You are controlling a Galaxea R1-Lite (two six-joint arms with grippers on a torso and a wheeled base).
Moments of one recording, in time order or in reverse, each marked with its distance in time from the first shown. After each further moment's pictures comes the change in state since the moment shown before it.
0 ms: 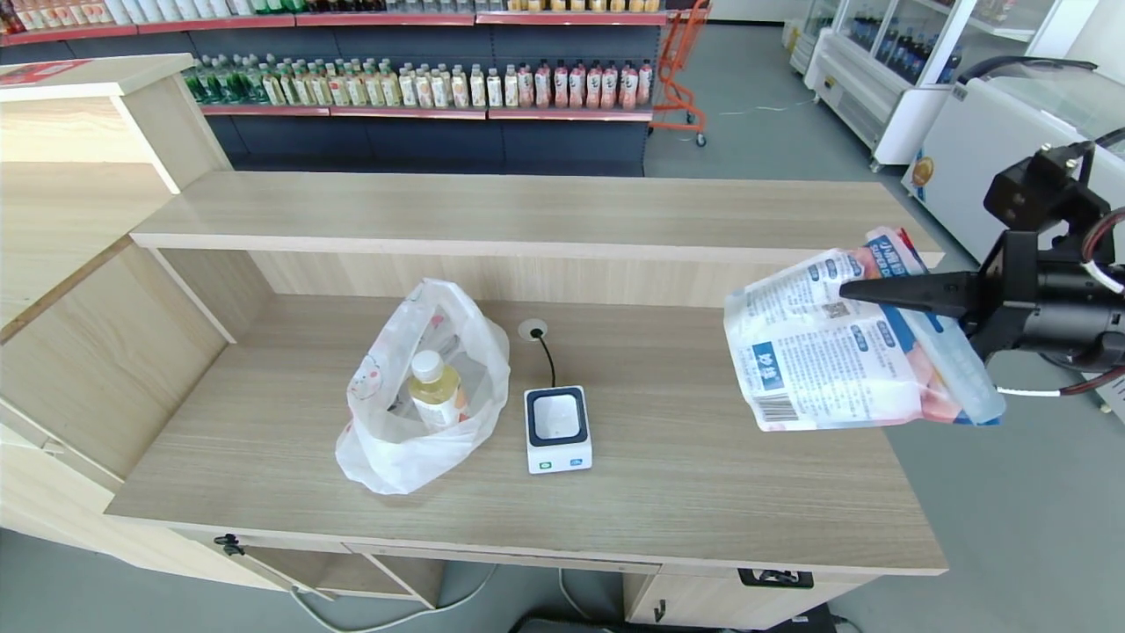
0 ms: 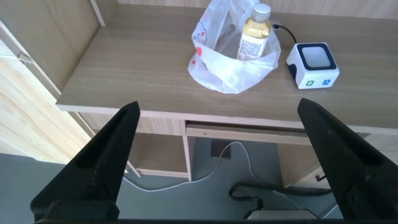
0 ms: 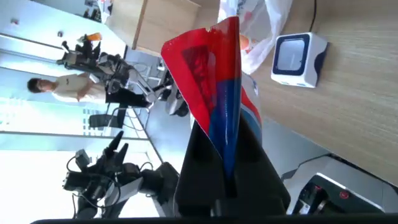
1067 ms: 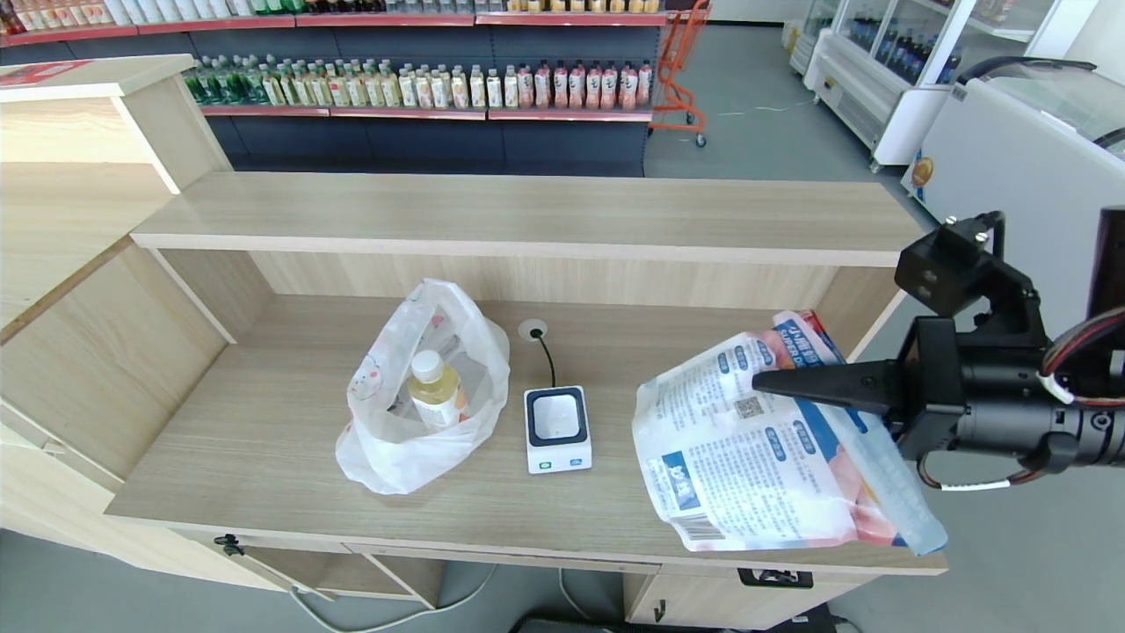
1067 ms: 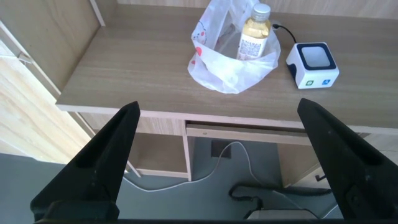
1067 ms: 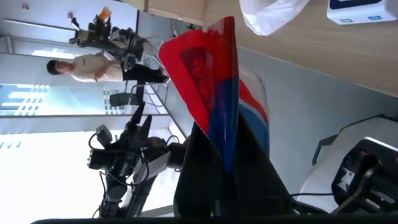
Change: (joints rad) left arm 0.000 0.000 0.000 0.000 0.000 0.000; right arm 0.380 -0.076 0.186 -0.086 -0.278 0.159
